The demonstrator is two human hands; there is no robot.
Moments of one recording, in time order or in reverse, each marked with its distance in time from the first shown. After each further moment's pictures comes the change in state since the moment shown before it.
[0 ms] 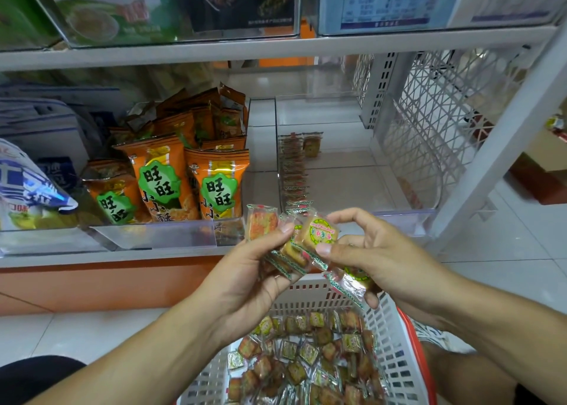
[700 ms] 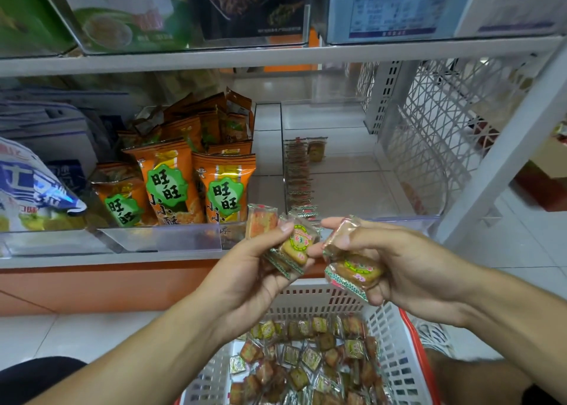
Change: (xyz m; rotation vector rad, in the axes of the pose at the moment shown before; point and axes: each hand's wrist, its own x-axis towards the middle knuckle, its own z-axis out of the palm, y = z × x) left_hand 0.004 0.006 -0.008 -0.048 0.038 0.015; right_hand 0.000 -0.016 -0.006 0.240 -0.158 0.139
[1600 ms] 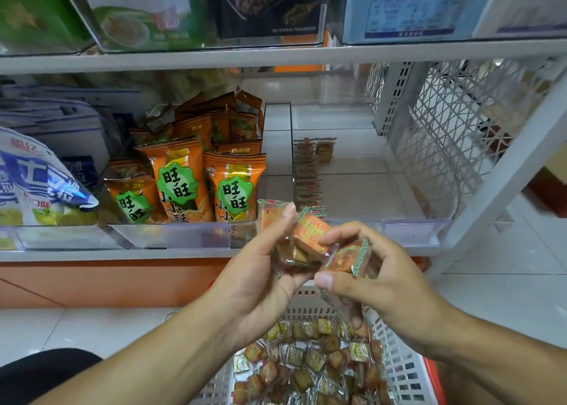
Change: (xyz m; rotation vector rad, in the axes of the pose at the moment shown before) left_hand -0.009 -0.002 0.010 -0.071 -0.059 0.005; right_hand 0.000 0.030 0.022 -0.213 0.062 -0.405
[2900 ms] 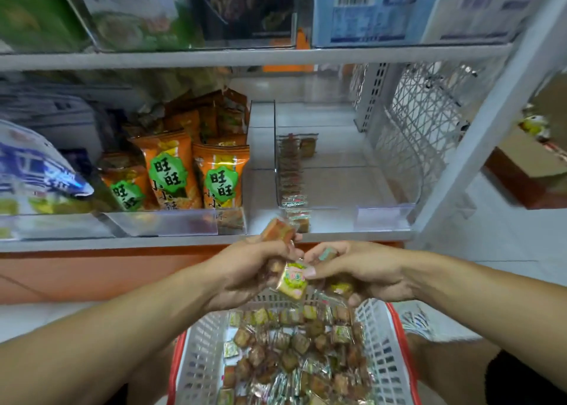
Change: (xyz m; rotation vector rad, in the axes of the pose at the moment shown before) left_hand 0.030 -0.014 -0.042 0.392 -0.049 -0.171; right_hand 0.017 0.028 -0.037 -0.100 -0.218 0.649
